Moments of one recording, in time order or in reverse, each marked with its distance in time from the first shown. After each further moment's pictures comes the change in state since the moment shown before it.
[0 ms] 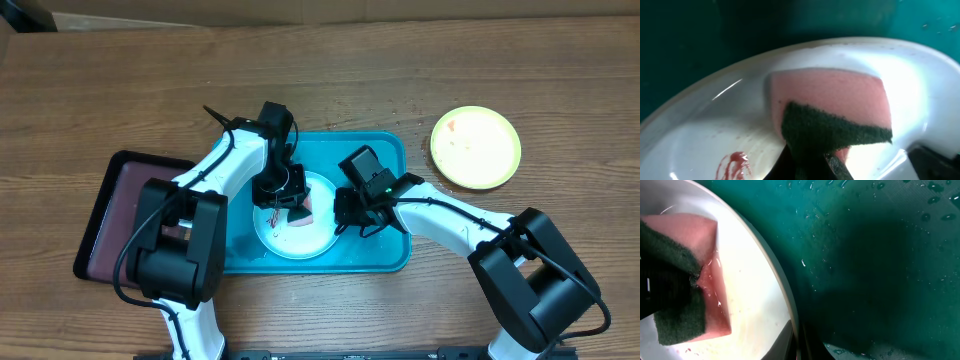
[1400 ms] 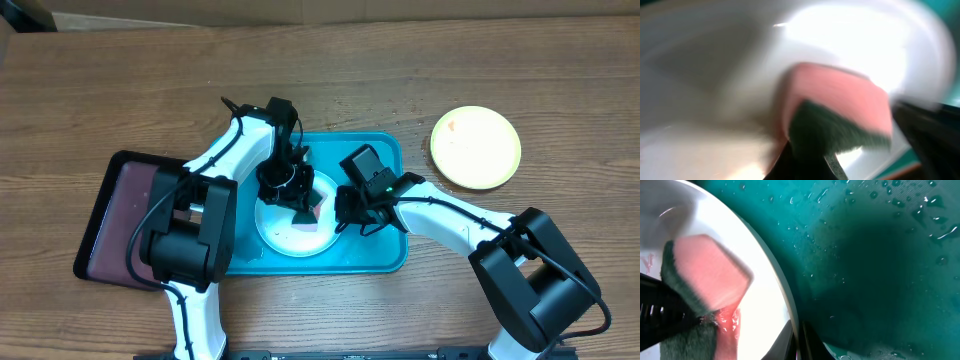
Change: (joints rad) left arm -0.008 0.093 0.127 -0.153 0.114 0.216; right arm -0.005 0.001 0.002 0.003 0.014 0.010
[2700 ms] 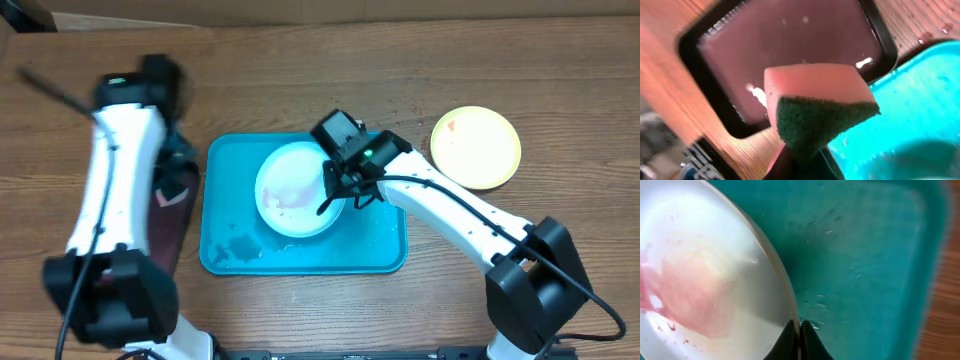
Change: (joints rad) left arm 0.400 -0.324 0.221 -0.386 -0.605 -0.554; right arm 0.076 0.013 0.468 -0.554 0.298 -0.145
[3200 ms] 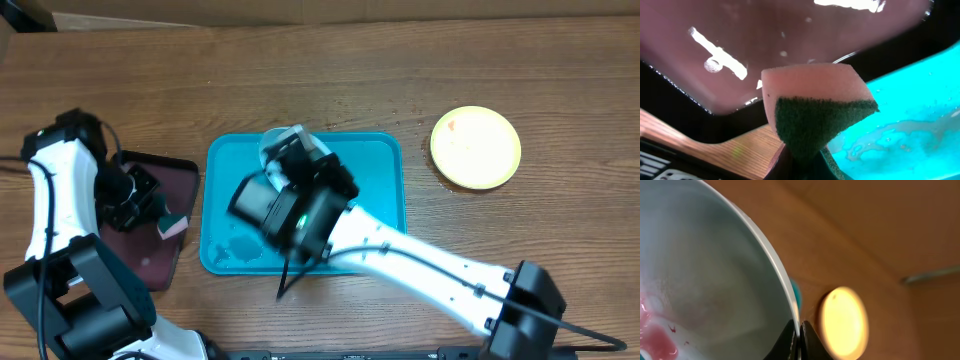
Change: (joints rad) left arm 0.351 -0.001 -0.263 0.140 0.416 0.296; right arm 0.403 0.000 0.196 -0.223 0.940 -0.108
